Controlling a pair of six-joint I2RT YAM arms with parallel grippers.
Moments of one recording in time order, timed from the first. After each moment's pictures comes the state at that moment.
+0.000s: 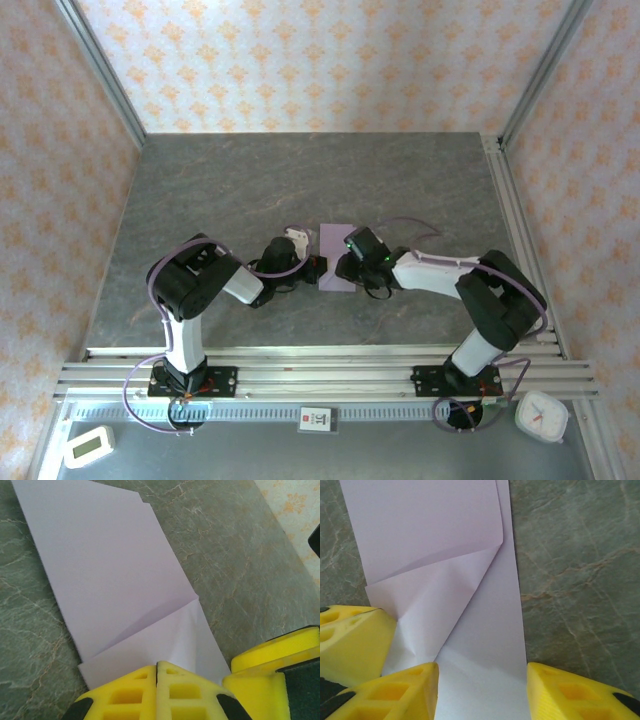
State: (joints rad) left arm -0.60 1.90 0.58 0.82 0.30 -0.59; right arm 0.72 1.61 0.79 -0.20 -0.03 0.96
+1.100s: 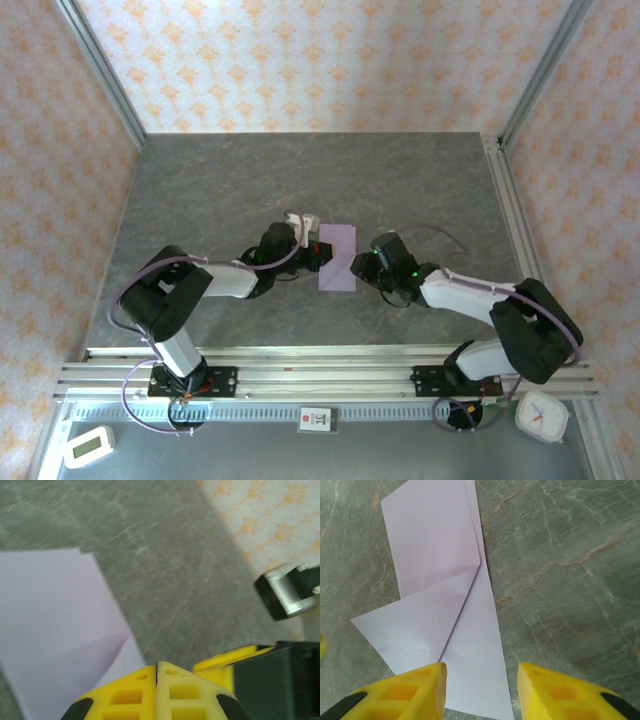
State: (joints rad) left arm -0.62 1.69 0.67 0.60 0.35 -0.62; right arm 0.64 1.36 0.56 -0.03 -0.05 1.01
